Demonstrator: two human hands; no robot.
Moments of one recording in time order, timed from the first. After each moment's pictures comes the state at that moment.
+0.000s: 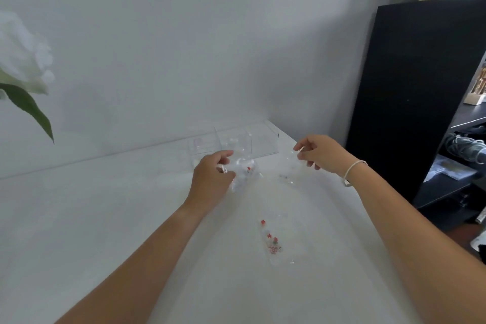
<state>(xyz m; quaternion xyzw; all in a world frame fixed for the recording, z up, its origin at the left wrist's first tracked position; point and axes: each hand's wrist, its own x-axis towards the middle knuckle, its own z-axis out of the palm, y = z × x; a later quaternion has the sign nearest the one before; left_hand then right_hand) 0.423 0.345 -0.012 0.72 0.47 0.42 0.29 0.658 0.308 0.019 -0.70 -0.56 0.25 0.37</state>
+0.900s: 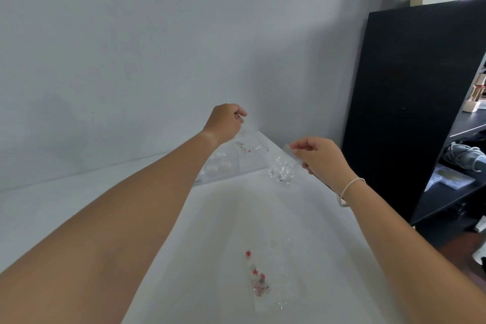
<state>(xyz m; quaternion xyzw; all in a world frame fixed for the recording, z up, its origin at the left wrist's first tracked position) 0.510 0.462 0.061 0.81 0.42 0.34 0.21 0.664 0.317 0.020 -0.66 -0.49 0.22 0.53</state>
